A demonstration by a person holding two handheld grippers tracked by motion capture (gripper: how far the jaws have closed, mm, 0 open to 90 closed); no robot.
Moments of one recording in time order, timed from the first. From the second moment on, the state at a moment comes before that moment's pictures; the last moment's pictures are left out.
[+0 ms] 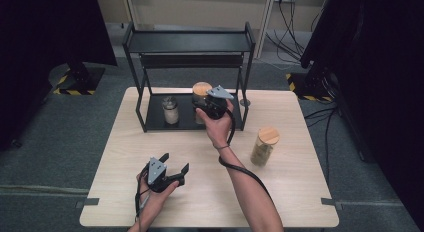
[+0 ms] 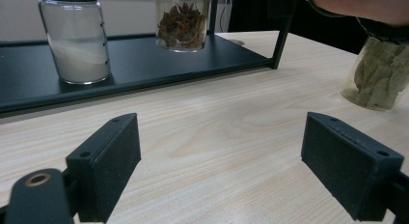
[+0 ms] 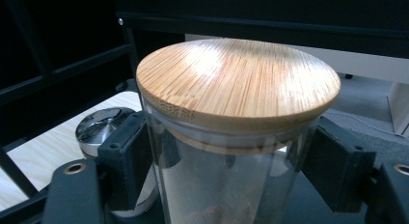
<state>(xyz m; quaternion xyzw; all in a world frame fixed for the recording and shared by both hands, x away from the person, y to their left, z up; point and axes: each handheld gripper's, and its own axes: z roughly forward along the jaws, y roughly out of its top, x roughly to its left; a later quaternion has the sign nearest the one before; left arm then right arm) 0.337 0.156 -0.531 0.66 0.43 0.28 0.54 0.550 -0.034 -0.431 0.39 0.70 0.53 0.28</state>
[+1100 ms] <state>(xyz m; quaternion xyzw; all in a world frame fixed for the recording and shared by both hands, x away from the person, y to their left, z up) 0.337 0.156 -0.532 0.66 0.43 0.28 0.54 0.570 -0.013 -0.452 0.40 0.72 0.50 0.27</state>
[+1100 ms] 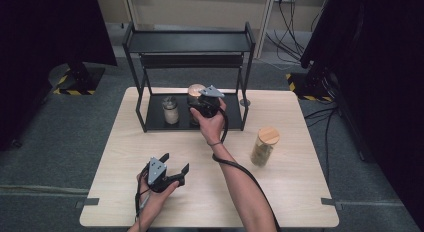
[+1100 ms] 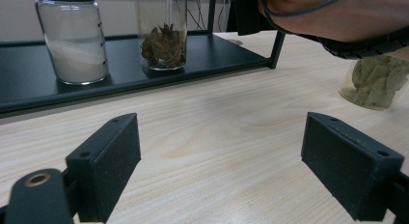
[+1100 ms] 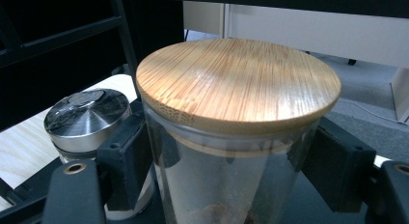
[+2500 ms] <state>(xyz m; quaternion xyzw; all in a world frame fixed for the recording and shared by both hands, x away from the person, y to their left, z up) 0.337 0.155 -0.531 0.66 0.43 0.28 0.54 0.566 -0.016 -0.451 0.41 0.72 0.50 0.25</state>
